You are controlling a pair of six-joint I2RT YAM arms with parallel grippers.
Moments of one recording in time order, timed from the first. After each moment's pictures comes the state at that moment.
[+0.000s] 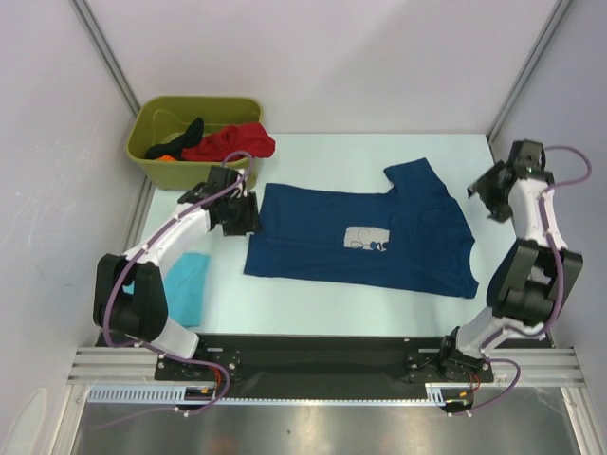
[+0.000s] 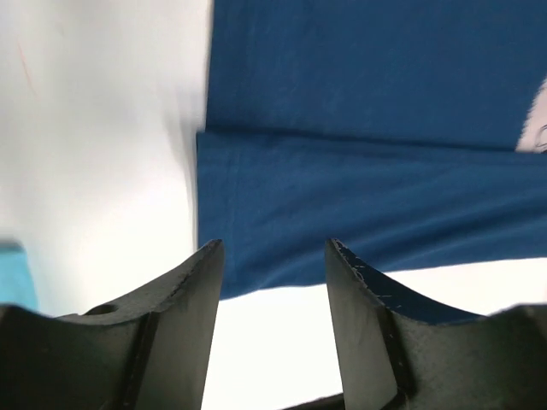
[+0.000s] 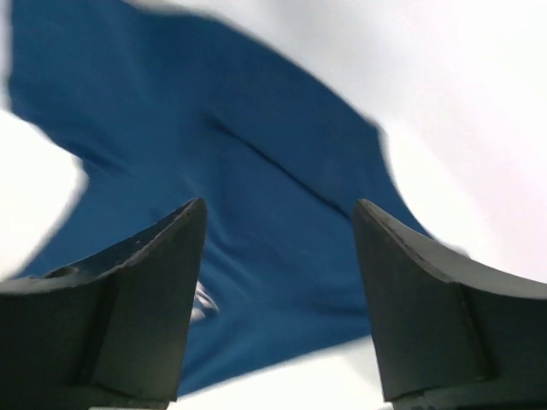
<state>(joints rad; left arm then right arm) -0.27 1.51 1.09 -0.61 0.12 -0.37 -0.33 1.59 1.34 -0.75 0.05 0.57</state>
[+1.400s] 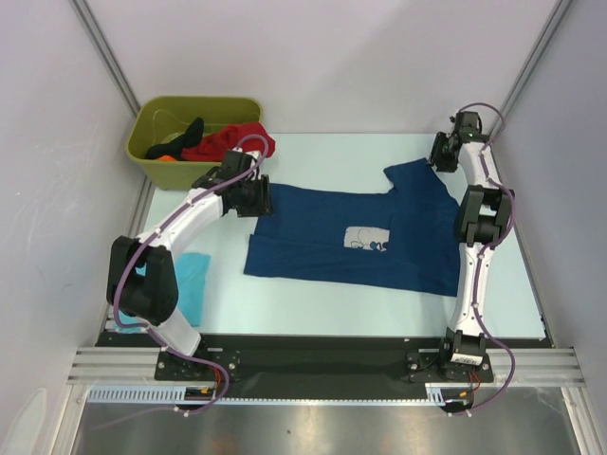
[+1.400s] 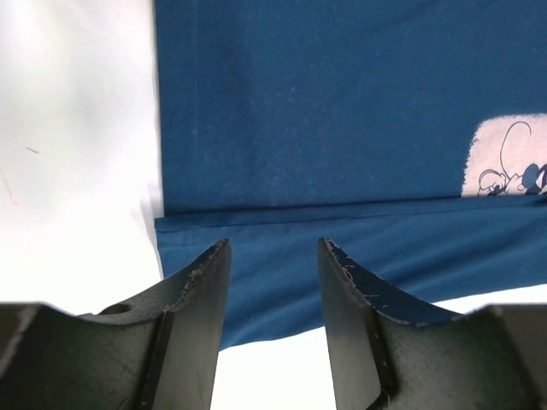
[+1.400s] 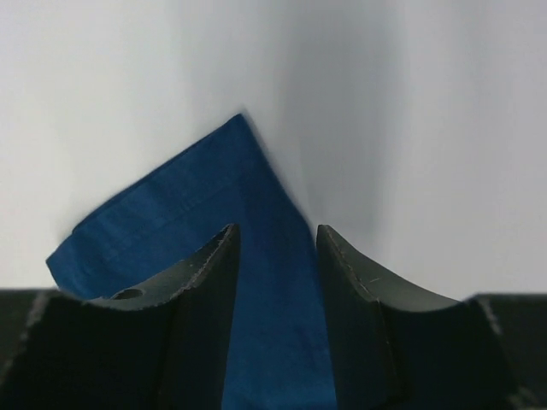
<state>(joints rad) -0.33 1.64 1.28 -0.57 0.10 -0.35 -0.15 2.60 2.38 -0.68 -0.17 0.21</state>
